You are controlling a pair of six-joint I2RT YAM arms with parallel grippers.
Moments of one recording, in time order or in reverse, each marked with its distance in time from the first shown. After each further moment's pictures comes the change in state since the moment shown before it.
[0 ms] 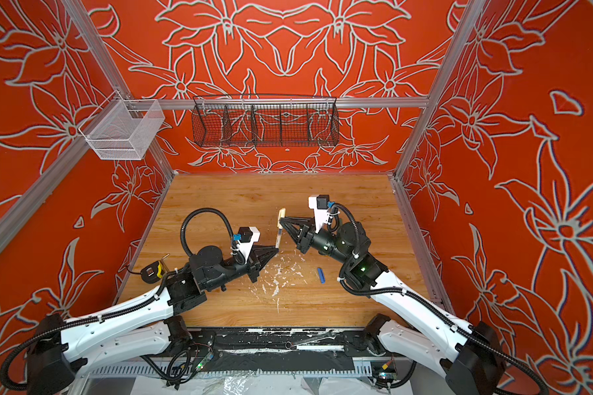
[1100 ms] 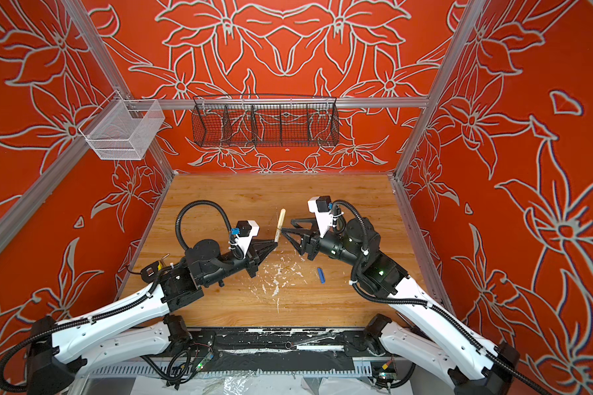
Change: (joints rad) left arm 0.002 -0.005 0.110 -0.121 0.000 0.043; right arm 0.017 -0.081 0.188 -0.447 -0.023 -0.203
